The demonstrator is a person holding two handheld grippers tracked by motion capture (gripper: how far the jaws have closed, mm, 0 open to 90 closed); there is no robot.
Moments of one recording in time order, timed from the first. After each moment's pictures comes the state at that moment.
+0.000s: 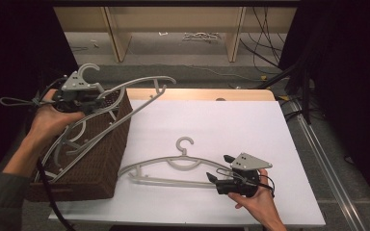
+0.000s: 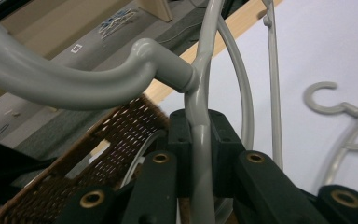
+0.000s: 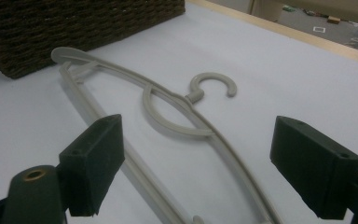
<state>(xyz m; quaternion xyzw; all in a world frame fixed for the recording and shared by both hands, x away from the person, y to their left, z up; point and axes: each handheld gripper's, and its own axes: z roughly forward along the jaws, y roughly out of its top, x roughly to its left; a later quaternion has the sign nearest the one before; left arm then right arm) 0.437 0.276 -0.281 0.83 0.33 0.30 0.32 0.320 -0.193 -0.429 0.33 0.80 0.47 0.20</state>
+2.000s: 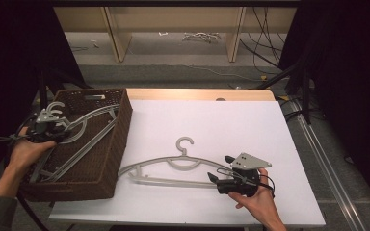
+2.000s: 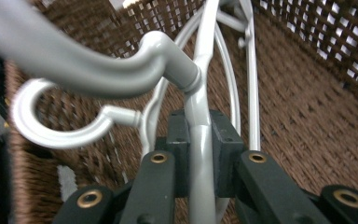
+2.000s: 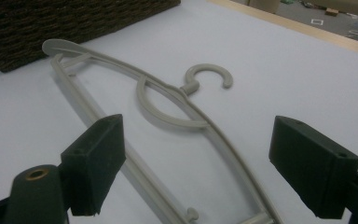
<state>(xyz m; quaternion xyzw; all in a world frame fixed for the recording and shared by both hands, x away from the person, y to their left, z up) 0.427 0.385 -0.405 0.80 0.47 0.27 0.26 0.323 -0.195 -0.433 0.34 0.80 0.46 0.20</state>
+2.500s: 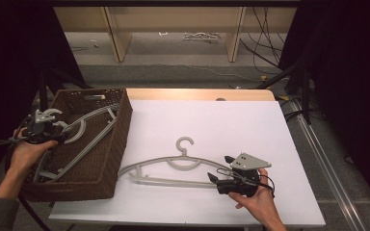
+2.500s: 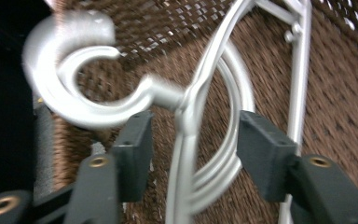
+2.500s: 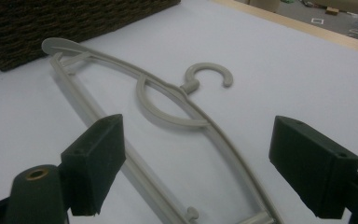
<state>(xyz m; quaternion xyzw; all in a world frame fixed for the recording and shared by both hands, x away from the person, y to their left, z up) 0.423 0.393 -0.404 0.75 0.53 0.32 0.25 0.323 -0.196 -0.434 0.34 0.80 0.45 0.19</state>
